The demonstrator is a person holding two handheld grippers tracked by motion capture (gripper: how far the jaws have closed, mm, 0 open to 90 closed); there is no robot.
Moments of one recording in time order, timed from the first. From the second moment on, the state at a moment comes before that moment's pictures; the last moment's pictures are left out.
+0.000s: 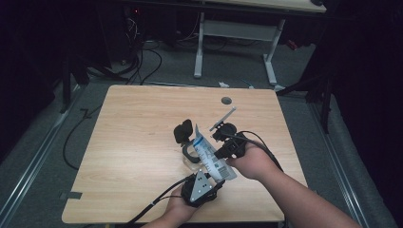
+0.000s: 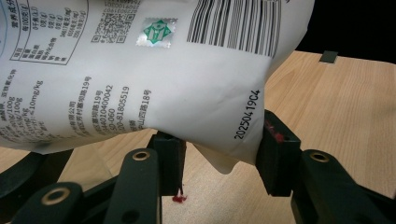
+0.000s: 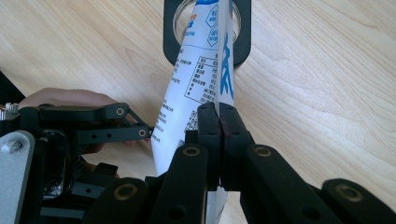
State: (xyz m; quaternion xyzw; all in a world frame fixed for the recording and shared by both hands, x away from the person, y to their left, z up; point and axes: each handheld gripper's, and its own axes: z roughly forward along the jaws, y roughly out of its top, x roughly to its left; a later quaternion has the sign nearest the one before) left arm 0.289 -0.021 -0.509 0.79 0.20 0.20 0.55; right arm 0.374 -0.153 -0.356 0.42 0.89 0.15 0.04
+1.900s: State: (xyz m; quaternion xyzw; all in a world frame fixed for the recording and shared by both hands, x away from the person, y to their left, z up) left arm 0.293 -0.017 -0.496 0.78 0.20 0.17 0.57; right arm 0.382 -0.142 -0.343 0.37 0.92 0.14 0.05
